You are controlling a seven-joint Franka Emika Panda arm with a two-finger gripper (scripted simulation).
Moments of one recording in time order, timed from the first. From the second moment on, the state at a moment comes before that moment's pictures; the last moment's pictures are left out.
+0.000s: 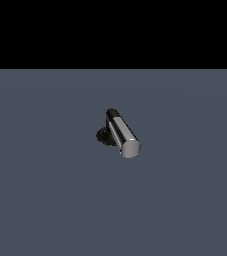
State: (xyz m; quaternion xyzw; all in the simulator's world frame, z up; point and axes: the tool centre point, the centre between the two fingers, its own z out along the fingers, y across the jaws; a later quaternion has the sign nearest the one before) arm -0.254 0.001 0.480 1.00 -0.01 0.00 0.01
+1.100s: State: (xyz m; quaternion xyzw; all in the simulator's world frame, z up) arm -0.229 -0.002 0.394 1.00 0.02 0.00 0.01
